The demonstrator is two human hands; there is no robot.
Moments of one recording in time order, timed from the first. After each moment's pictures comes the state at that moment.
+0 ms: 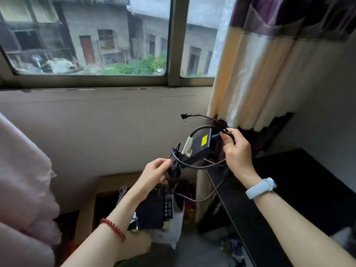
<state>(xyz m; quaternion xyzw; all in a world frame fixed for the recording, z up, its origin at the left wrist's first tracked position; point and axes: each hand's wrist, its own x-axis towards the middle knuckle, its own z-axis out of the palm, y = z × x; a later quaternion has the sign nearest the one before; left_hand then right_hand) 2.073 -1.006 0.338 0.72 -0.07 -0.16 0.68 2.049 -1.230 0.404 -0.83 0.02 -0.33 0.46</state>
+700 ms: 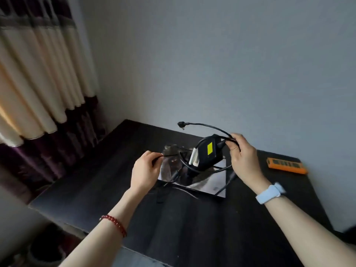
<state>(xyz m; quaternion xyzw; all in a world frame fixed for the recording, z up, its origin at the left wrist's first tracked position) 1.804 -1.409 0.365 0.71 -0.53 -0.03 0.45 1.565 -1.499 0.423 -0.77 0.38 -0.48 0.17</state>
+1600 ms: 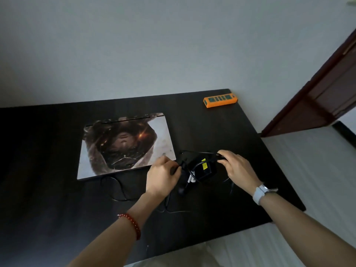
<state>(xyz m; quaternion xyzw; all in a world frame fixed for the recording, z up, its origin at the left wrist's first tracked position) 1.645 -1.496 0.250 0.59 -0.73 -0.18 0.29 1.409 -1.478 0.285 -0.76 0.61 -0.21 0.10</state>
